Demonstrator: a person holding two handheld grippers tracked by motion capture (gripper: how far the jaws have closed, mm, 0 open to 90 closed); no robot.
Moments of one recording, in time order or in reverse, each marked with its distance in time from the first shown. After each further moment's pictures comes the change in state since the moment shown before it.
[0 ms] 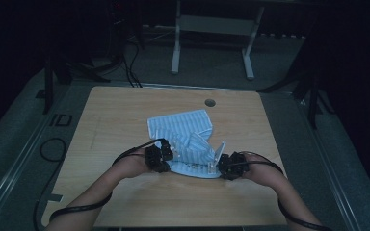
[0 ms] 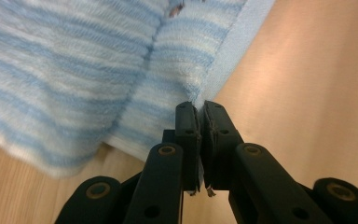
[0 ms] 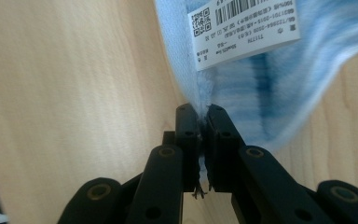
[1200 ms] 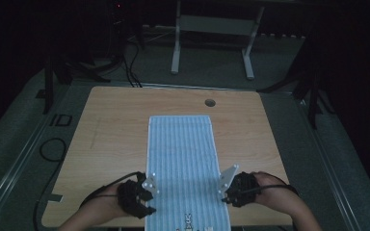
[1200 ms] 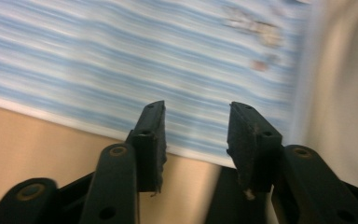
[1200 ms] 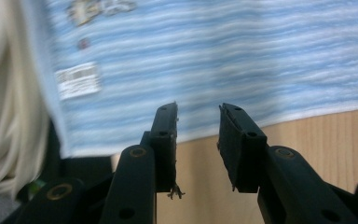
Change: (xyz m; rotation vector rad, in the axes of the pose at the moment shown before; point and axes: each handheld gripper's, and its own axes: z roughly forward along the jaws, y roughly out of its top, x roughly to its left) left arm -0.070 -0.065 -0.034 -0.069 -0.057 -0.092; right arm 0.067 -0.010 -0.040 -0.124 0.016 -0.099
